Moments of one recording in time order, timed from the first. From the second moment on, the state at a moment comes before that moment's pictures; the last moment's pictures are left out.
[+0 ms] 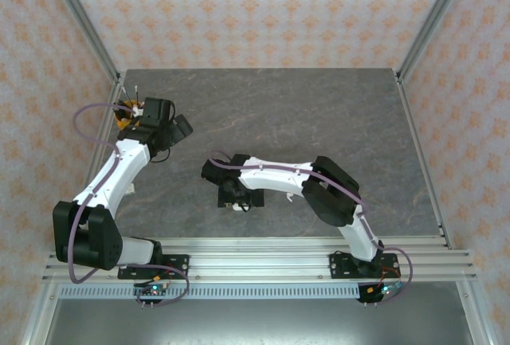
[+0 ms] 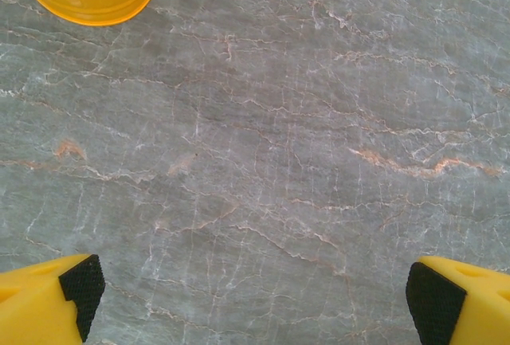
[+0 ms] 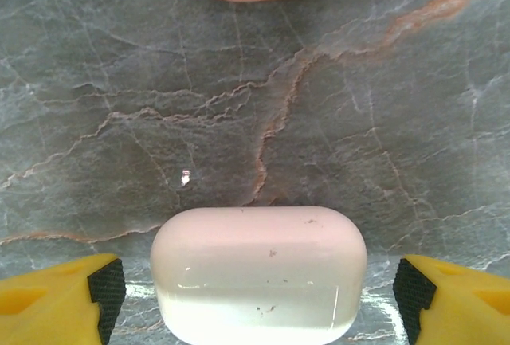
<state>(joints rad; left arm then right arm) -0.09 1.35 1.07 -0.67 -0.16 -0.73 1.10 2.10 1.58 -1.00 0.06 1.07</state>
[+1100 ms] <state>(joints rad) -0.08 1.32 1.05 -0.67 -0.14 -0.72 0.99 2.10 1.56 -0.95 0.07 1.04</state>
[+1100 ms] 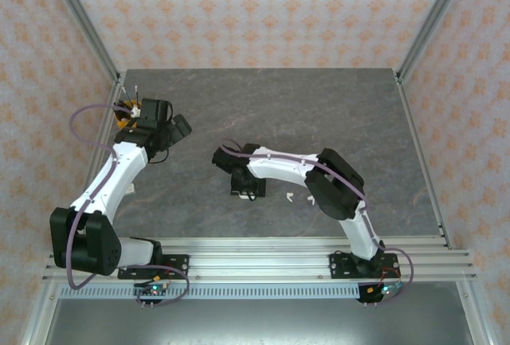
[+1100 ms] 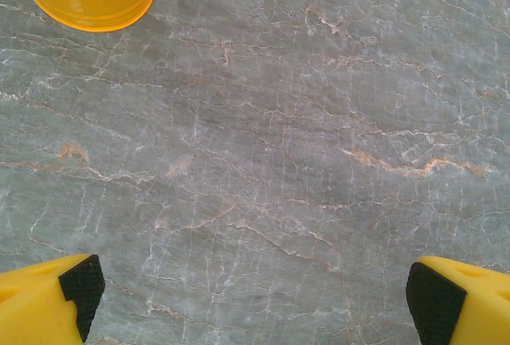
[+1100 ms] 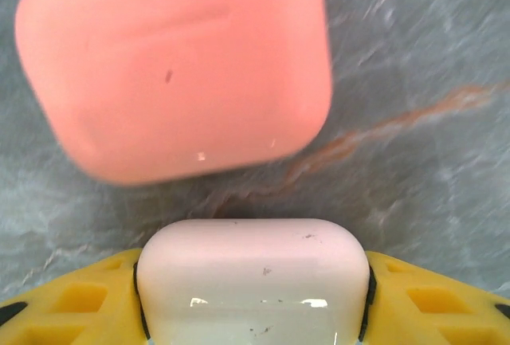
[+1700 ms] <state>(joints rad) -0.08 1.26 1.03 -0.67 -0.07 -0.73 0.94 2.12 1.60 -0.96 0.09 0.98</state>
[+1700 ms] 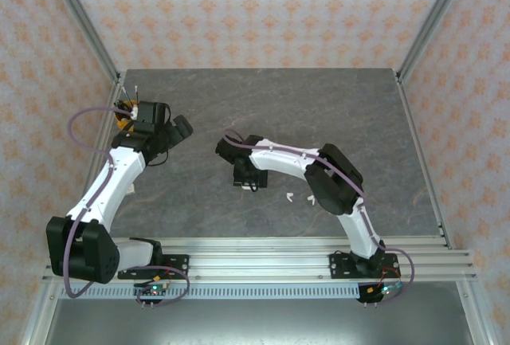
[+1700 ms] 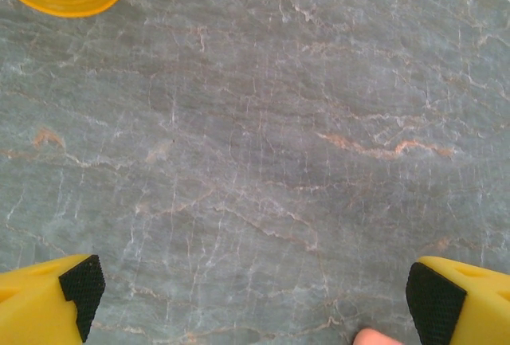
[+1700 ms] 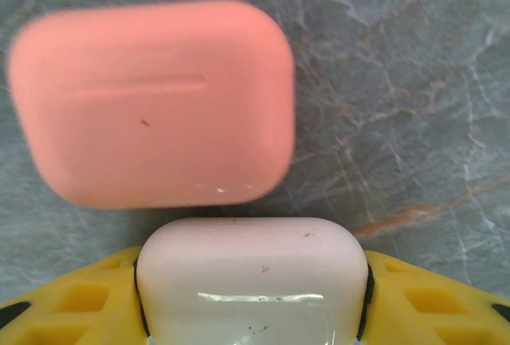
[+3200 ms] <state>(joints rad) -0.08 1.03 0.77 -0.66 0.20 -0.90 0.99 2.05 1.46 -0.91 0.05 1.02</state>
